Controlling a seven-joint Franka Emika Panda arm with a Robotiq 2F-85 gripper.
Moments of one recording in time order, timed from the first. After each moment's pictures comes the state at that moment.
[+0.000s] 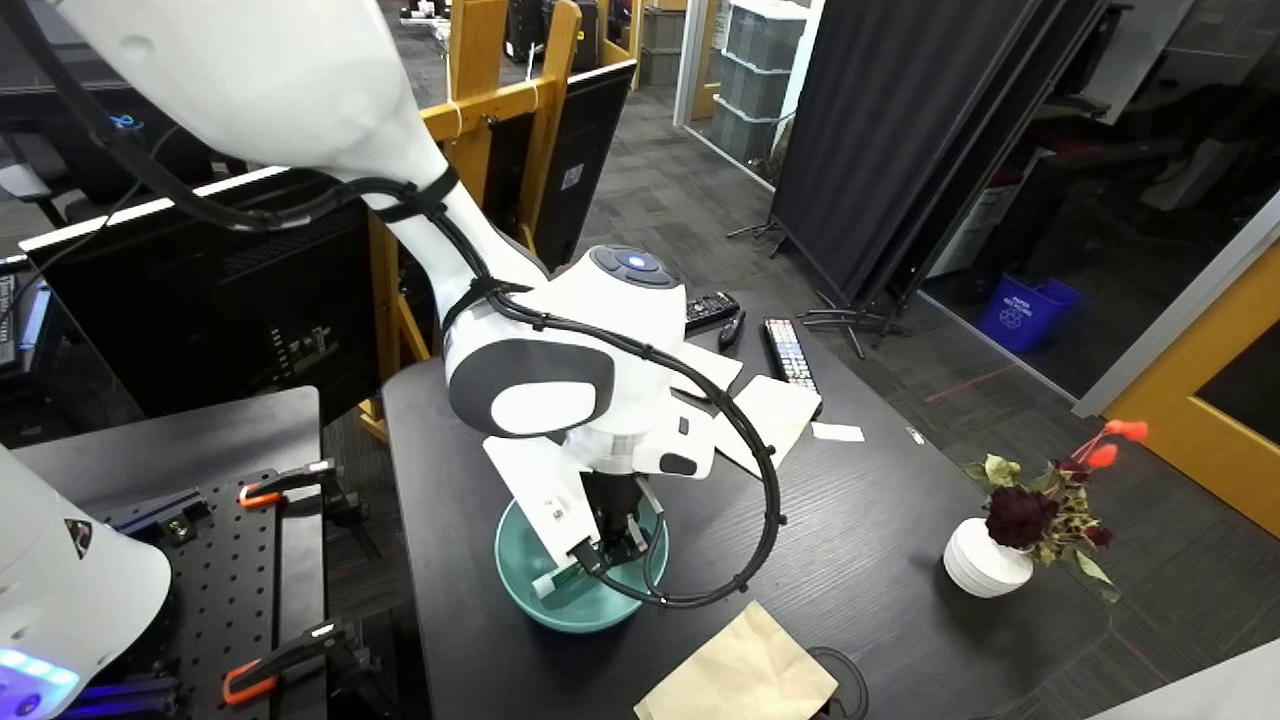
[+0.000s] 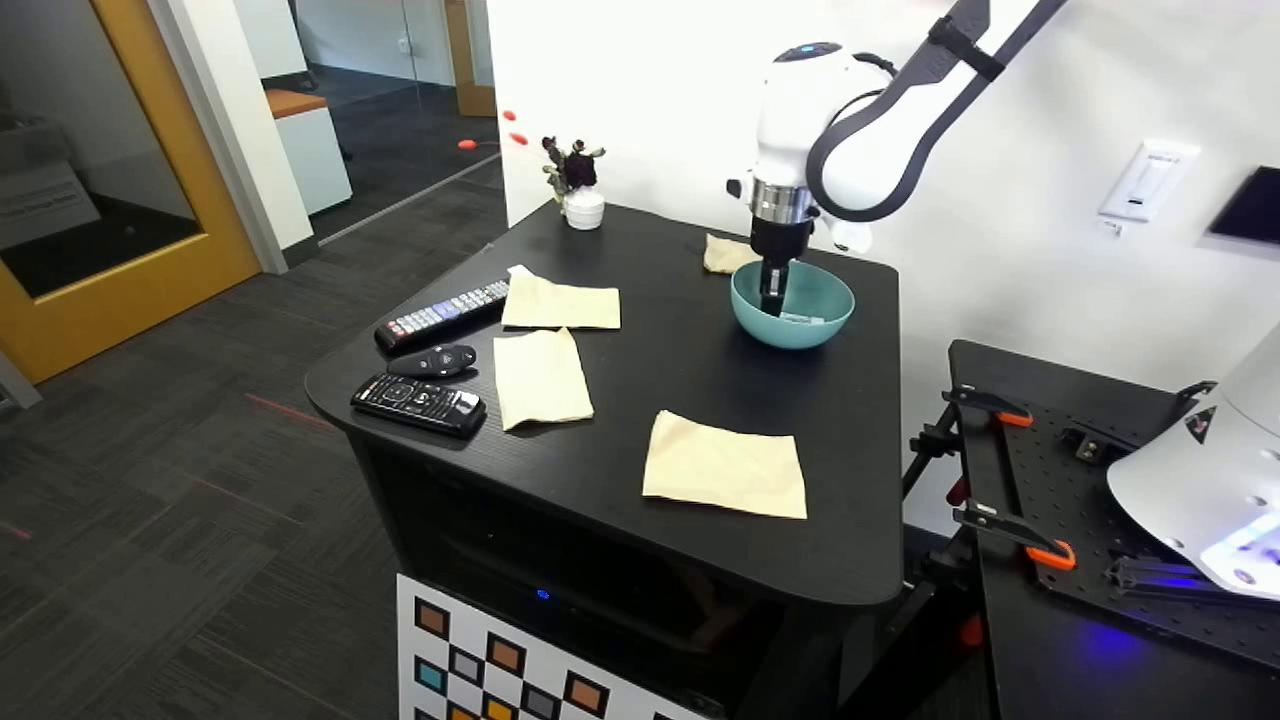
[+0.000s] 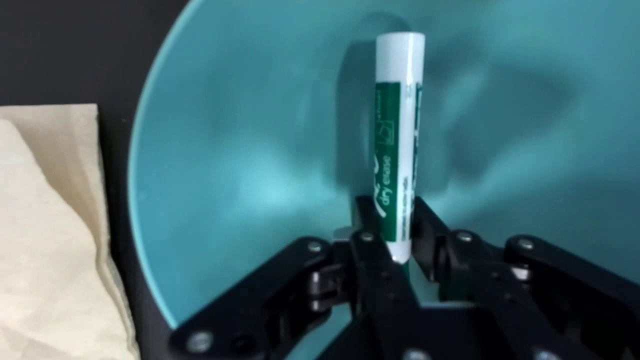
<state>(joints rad) -0.16 0.36 -0.11 -2.35 -0.17 2.66 -0.29</state>
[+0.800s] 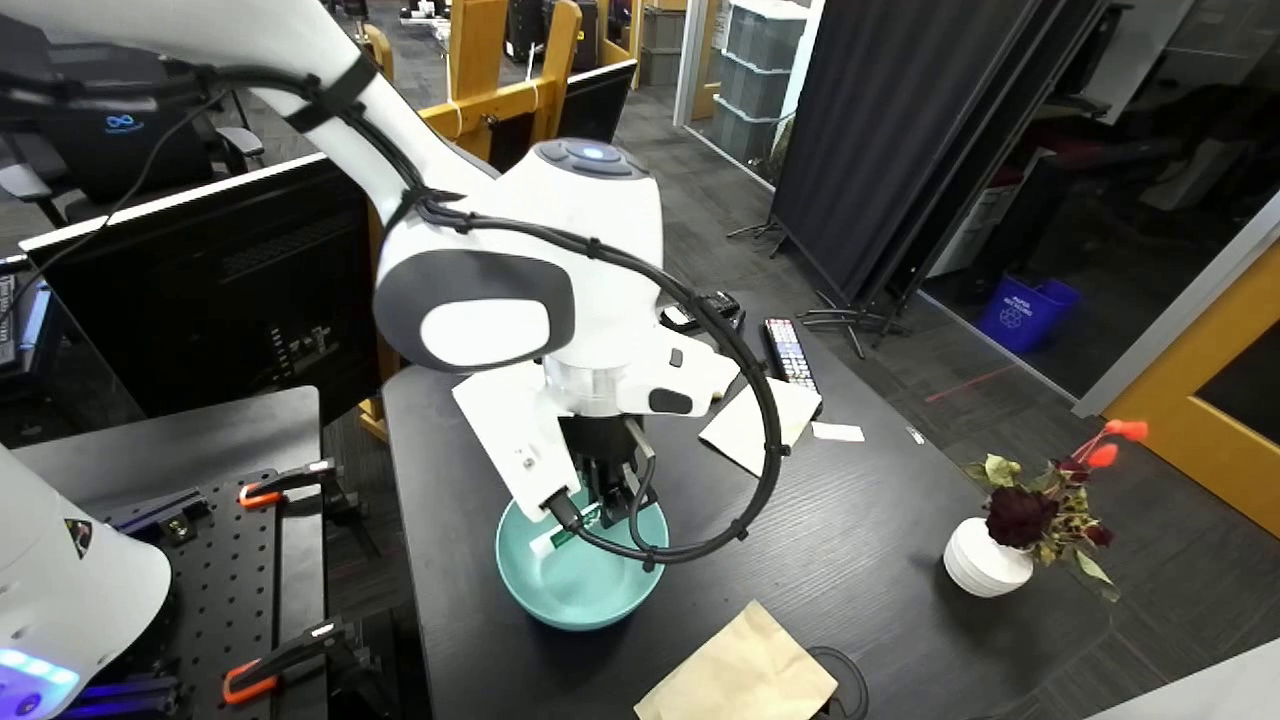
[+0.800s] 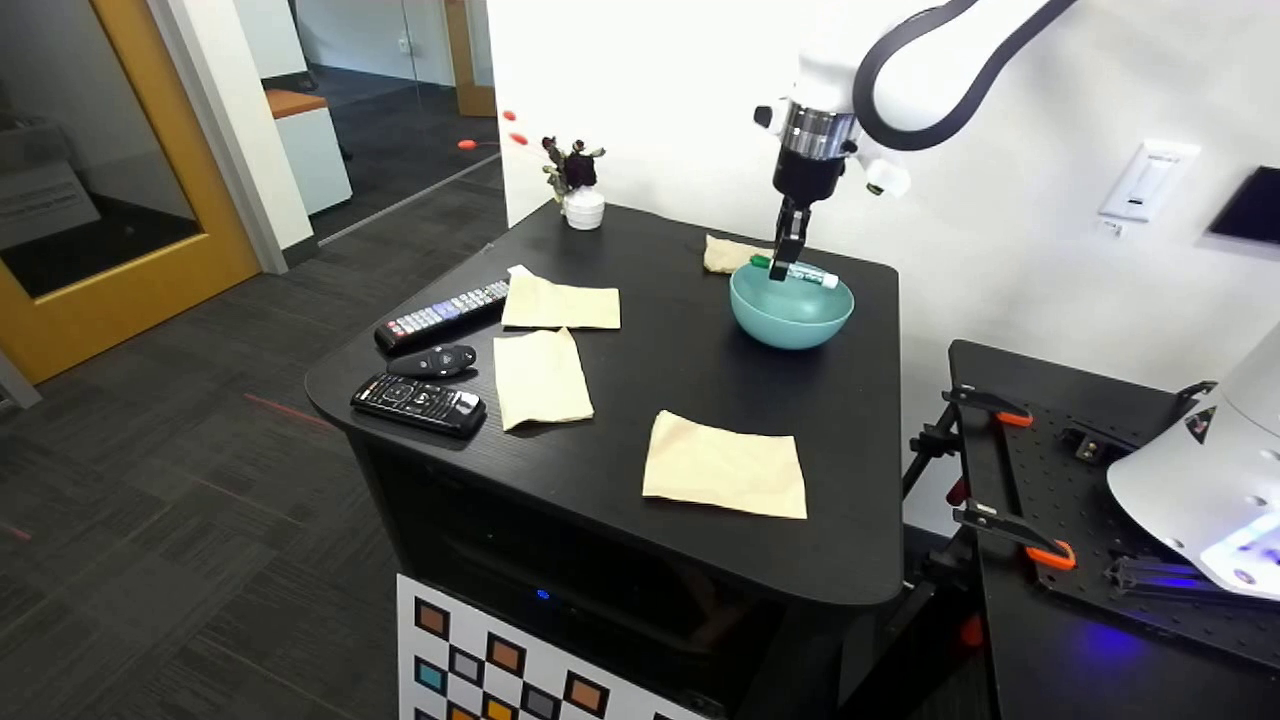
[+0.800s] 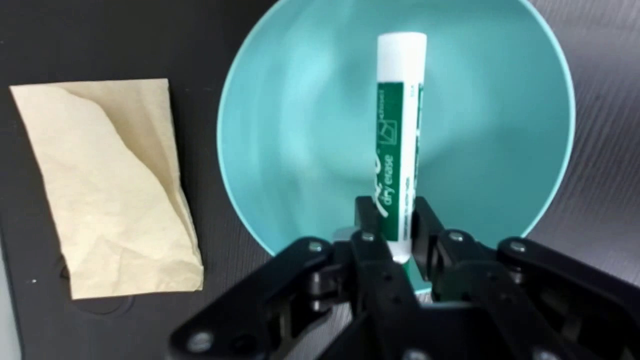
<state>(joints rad) -0.17 0.11 -0.11 -2.45 -0.12 2.63 -0.34</state>
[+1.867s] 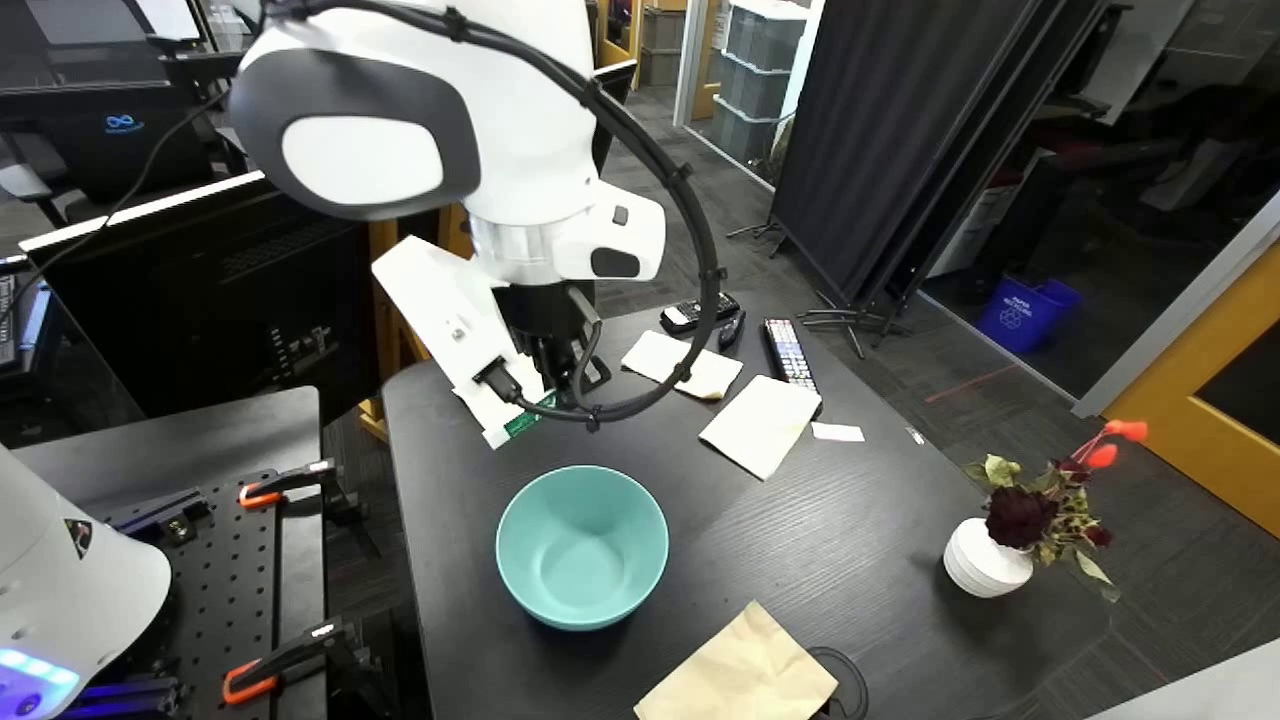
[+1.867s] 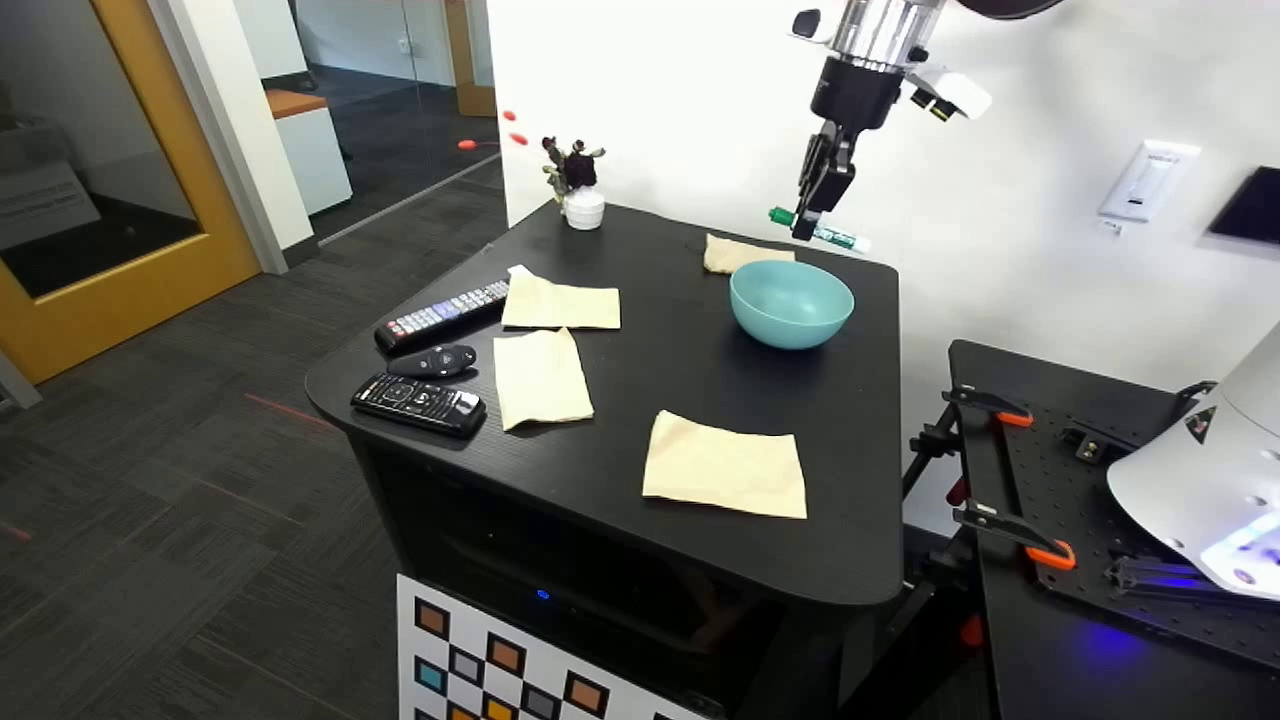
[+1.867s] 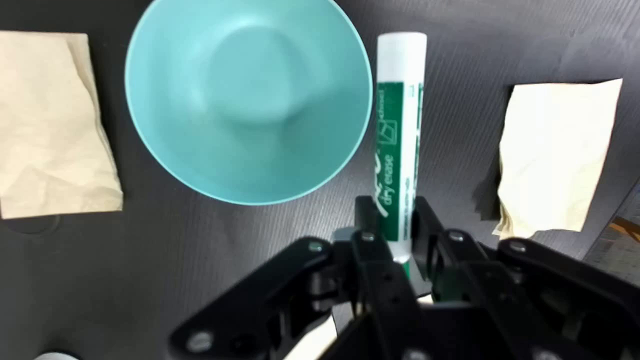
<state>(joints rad) -0.06 -0.19 -0.12 -2.53 0.09 2.44 -0.49</state>
